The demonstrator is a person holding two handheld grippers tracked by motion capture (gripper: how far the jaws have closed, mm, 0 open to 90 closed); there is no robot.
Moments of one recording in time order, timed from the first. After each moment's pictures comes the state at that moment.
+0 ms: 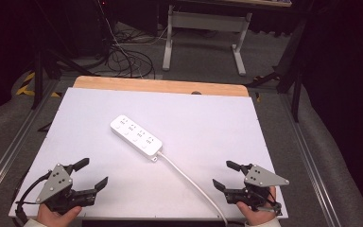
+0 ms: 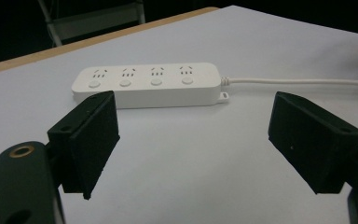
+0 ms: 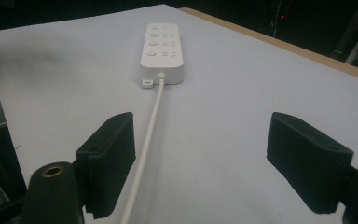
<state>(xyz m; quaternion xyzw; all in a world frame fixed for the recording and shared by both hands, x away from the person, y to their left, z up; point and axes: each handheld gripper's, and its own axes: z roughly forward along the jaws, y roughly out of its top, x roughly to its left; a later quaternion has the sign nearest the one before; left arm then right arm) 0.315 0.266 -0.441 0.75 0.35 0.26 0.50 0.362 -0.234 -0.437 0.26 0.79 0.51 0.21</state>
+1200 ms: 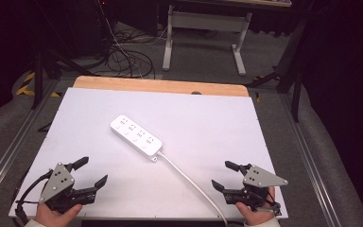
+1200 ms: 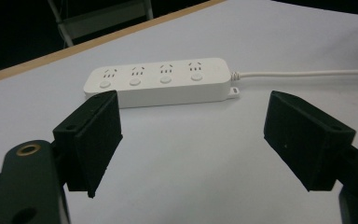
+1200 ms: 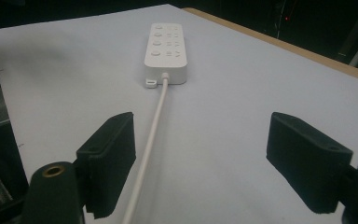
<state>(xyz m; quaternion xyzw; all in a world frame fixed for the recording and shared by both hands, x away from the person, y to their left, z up) 0.317 0.264 -0.434 0.76 0.35 0.28 0.47 0.362 -0.231 -0.438 0.25 0.79 0.52 0.21</state>
